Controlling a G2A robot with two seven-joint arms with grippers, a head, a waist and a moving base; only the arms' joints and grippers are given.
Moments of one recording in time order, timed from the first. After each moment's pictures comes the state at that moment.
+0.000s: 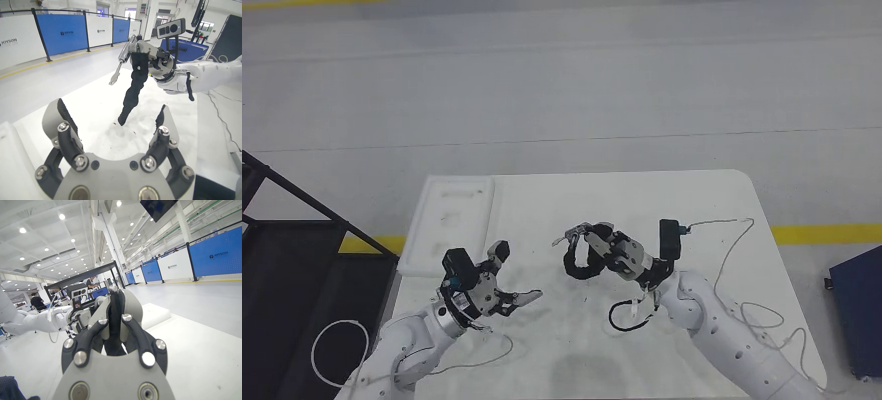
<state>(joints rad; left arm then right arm) 1.70 -0.98 -1.43 -1.88 1.03 -0.66 0.12 -1.08 -1.16 0.81 -1.35 -0.85 -0.84 -0.58</state>
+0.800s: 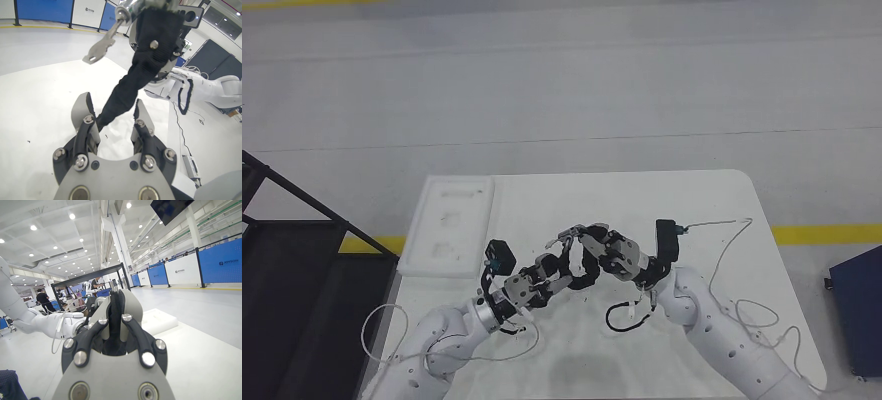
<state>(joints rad) 1.52 -1.02 -1.19 -1.77 0.77 -0.58 -0.08 -1.09 -1.19 0.85 -1.36 -0.93 -0.90 -0.61</state>
